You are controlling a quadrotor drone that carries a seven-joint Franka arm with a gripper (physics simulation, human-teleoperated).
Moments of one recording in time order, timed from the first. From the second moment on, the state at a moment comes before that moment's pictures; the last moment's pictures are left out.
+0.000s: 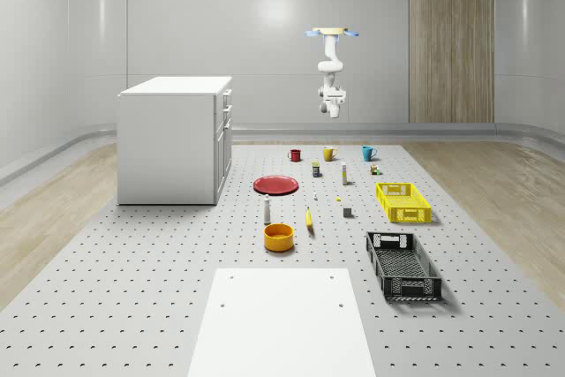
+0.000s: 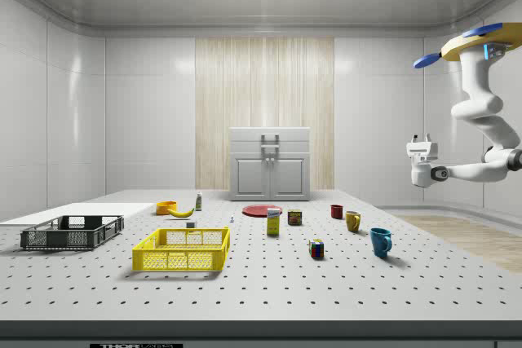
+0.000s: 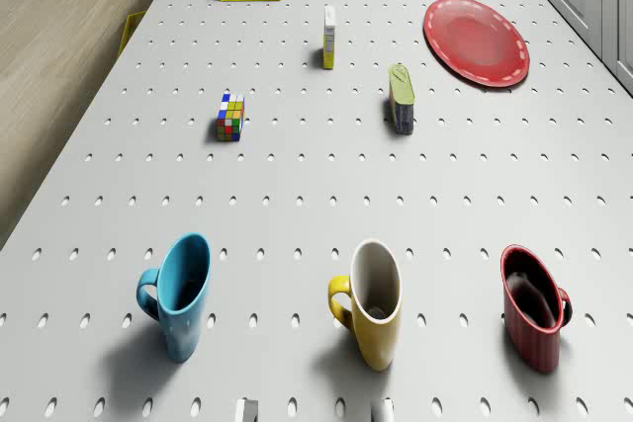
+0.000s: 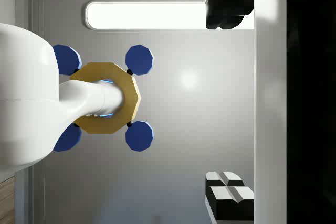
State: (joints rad) arm 0.00 -0.79 0.00 -2.34 0.00 1.55 0.79
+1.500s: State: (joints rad) arm -0.01 -0.70 0.00 -2.04 0.00 1.36 0.78
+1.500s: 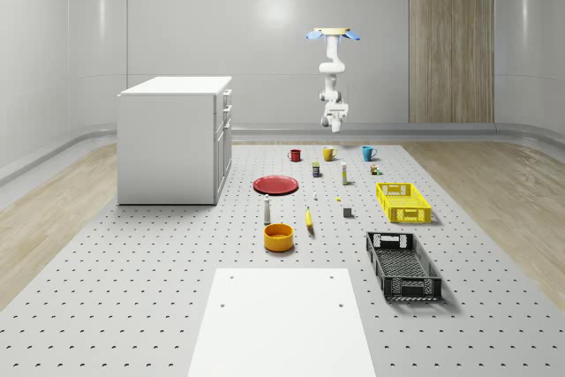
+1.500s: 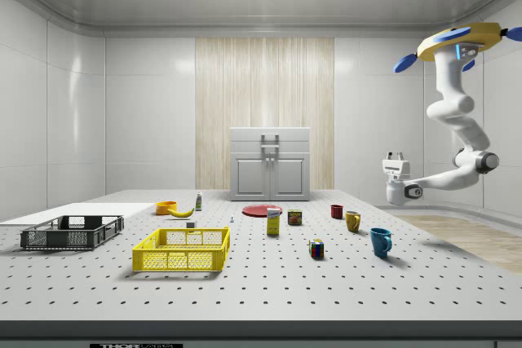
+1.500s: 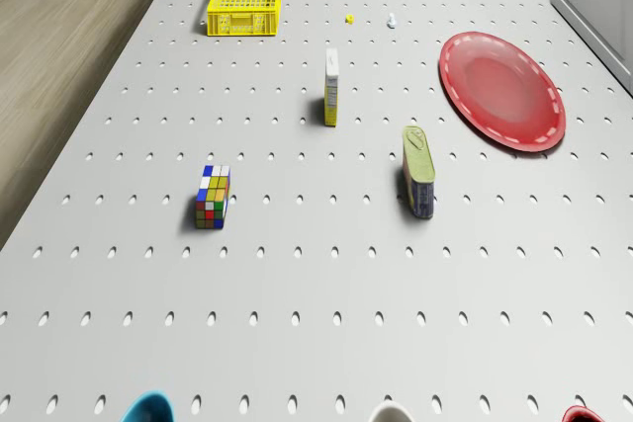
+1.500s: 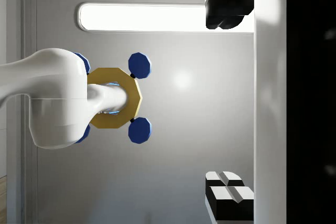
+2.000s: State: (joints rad) arm -0.01 -0.71 0.01 -2.05 0.00 1.37 0.78
